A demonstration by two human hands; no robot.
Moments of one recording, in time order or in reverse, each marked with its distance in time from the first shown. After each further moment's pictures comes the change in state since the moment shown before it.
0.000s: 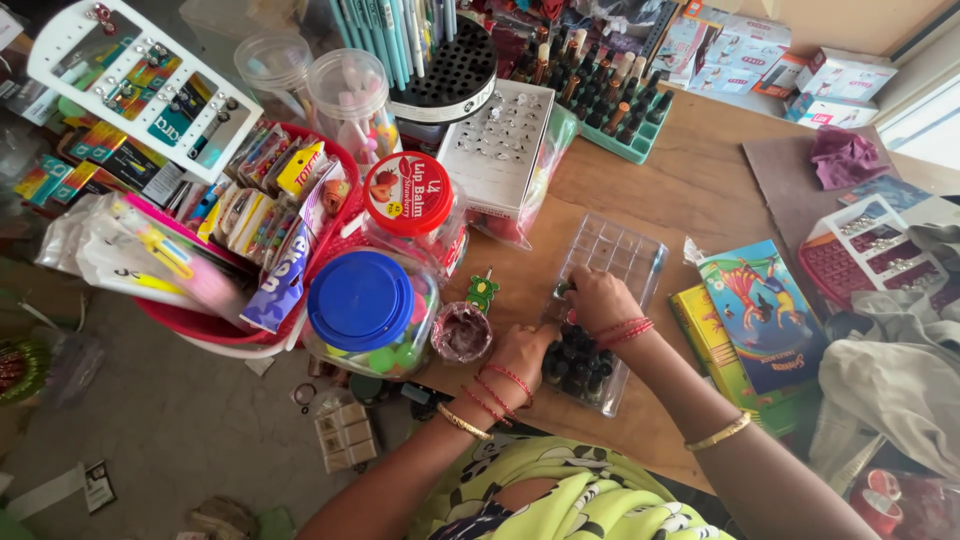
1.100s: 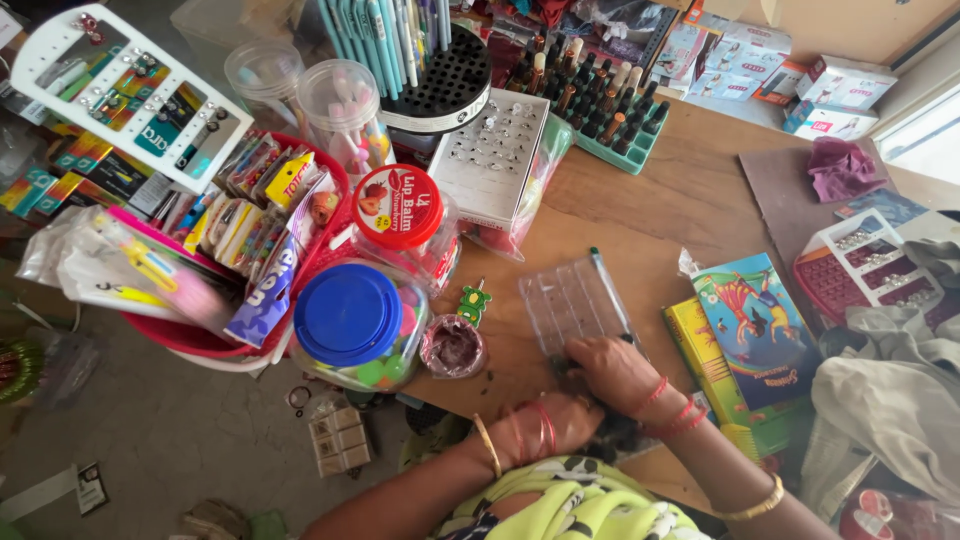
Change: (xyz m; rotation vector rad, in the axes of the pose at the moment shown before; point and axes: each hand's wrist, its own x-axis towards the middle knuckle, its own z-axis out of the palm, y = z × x) left_hand -0.020 0.026 0.080 0.103 -0.456 0.330; right_hand -0.067 0.001 -0.027 0.104 -0.224 -0.248
